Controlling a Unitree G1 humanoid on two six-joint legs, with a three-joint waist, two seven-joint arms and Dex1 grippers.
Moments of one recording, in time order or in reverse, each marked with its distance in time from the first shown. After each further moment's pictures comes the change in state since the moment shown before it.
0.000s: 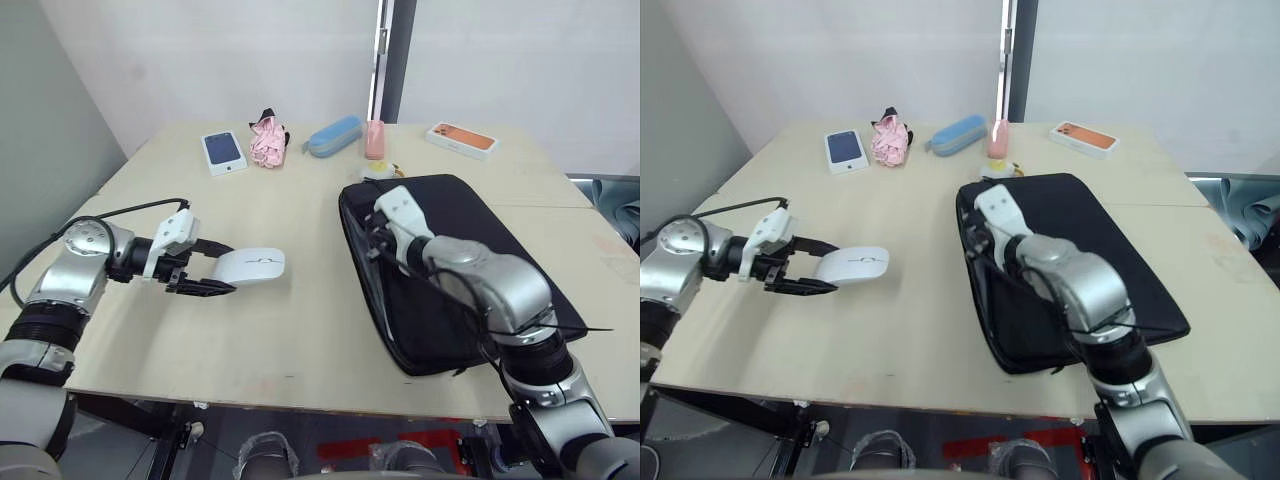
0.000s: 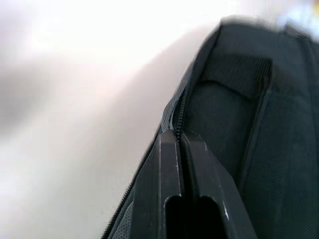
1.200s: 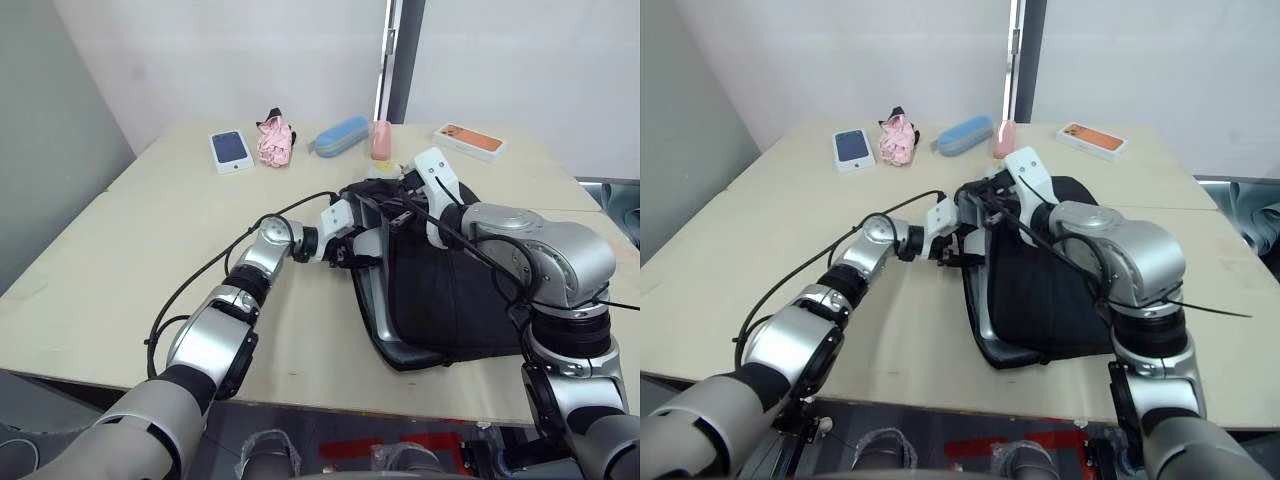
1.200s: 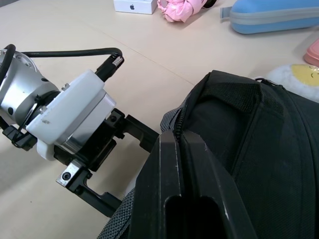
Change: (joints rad) left arm -0.406 -0.765 -0.057 0.563 0.382 -0.191 0.448; right arm -0.079 -0.093 -0.146 -0.028 0.109 0.091 0.078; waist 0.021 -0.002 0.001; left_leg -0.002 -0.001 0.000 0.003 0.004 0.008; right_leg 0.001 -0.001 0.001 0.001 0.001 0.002
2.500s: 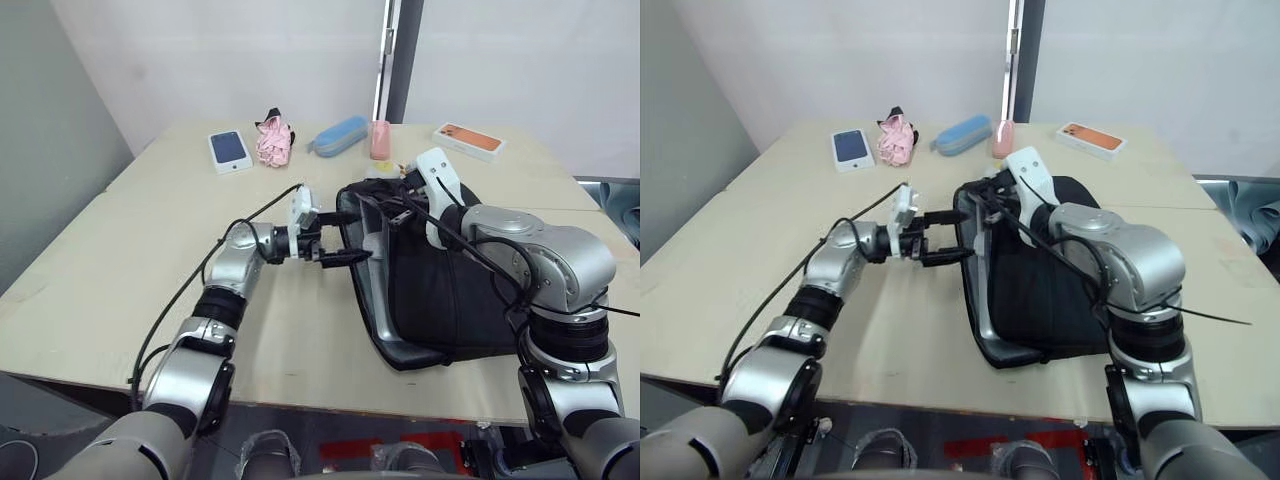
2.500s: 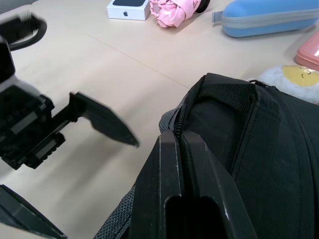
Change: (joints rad) left arm 0.254 0.141 0.130 -0.461 -0.232 0.268 -0.230; right arm 0.013 0.020 -0.017 -0.022 0.001 -0.004 -0.030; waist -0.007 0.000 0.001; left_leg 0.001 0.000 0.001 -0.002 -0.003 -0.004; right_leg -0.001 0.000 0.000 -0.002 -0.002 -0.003
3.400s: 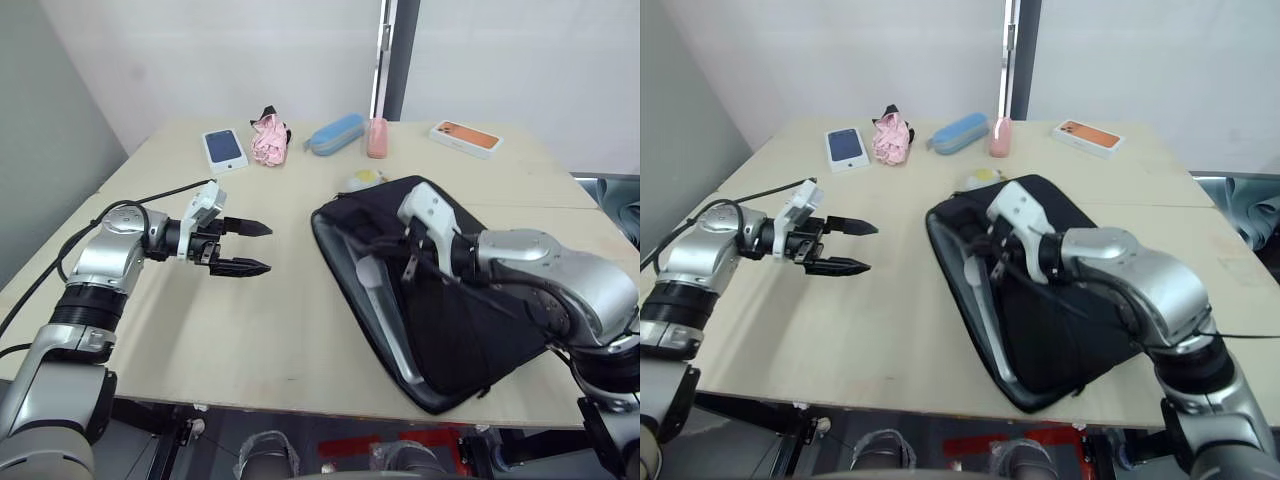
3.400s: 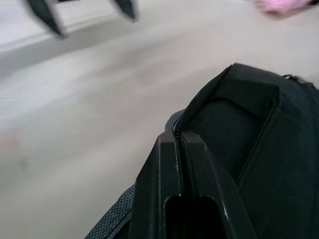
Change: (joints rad) left arm 0.073 0.530 -0.007 -0.208 -0.186 0.279 -0.216; right arm 0.176 -0.267 0.159 -0.109 0.095 -0.275 0.410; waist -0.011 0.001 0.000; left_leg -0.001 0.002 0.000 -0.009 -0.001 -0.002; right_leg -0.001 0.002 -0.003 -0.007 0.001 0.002
